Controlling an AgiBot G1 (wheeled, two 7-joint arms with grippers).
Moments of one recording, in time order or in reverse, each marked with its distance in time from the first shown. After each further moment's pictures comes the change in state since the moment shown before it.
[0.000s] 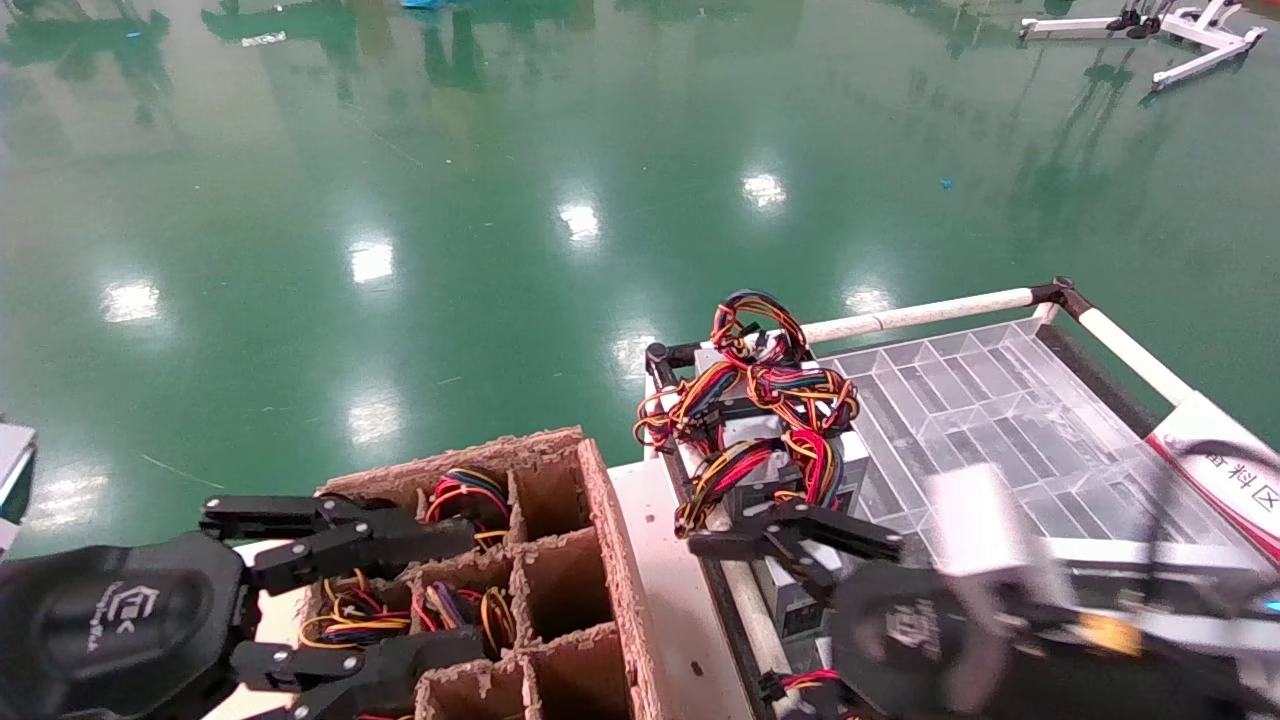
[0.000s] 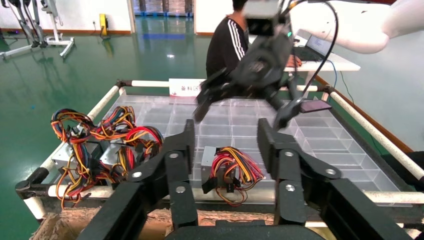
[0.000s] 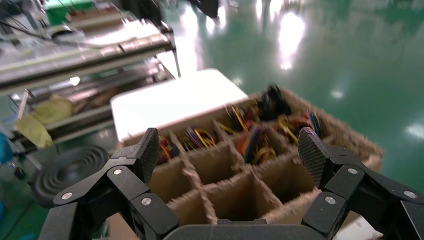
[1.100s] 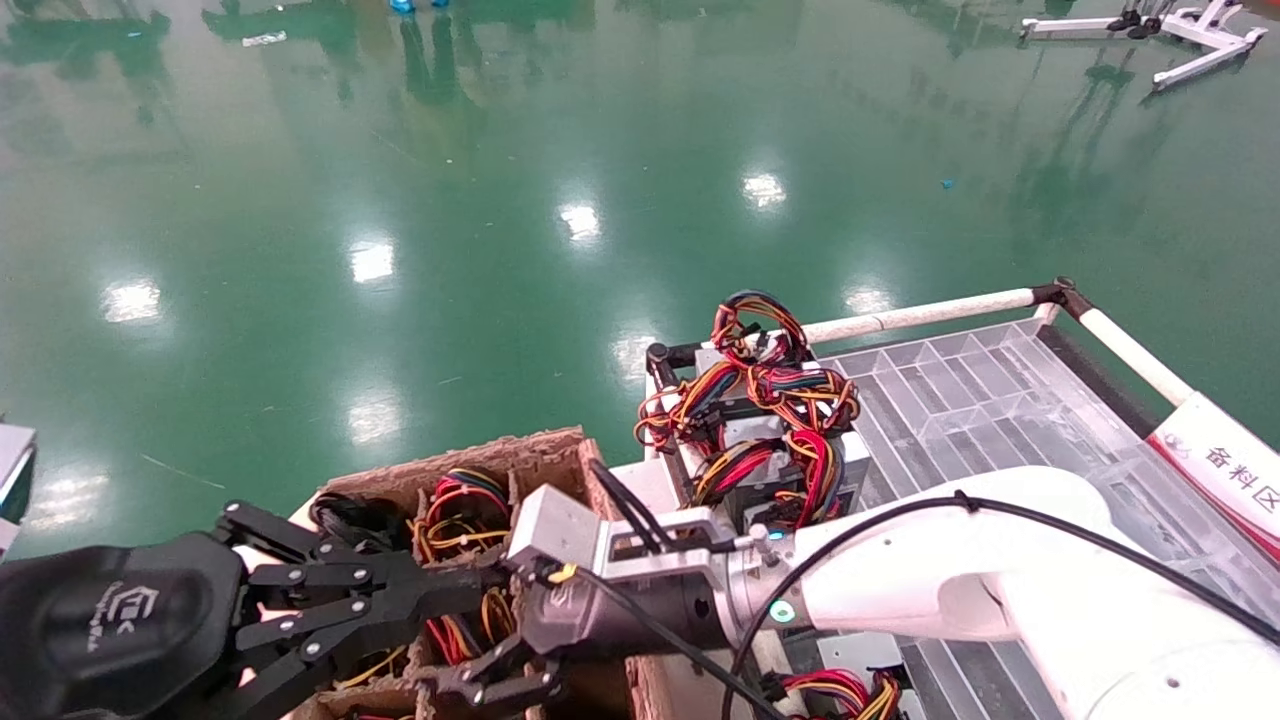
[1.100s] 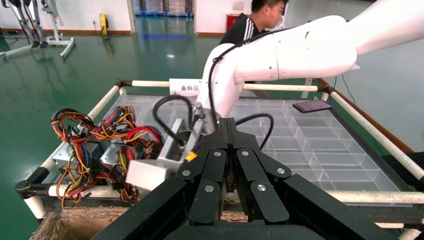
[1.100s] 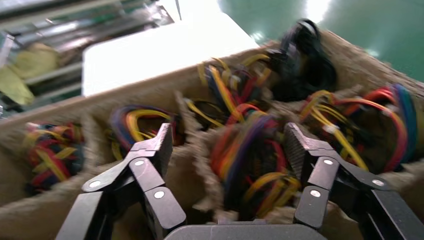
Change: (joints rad) left arm 0.000 0.000 0.000 0.000 0.000 0.000 0.000; right arm 0.297 -0.596 -0.255 -0.734 -0.323 0.112 -0.313
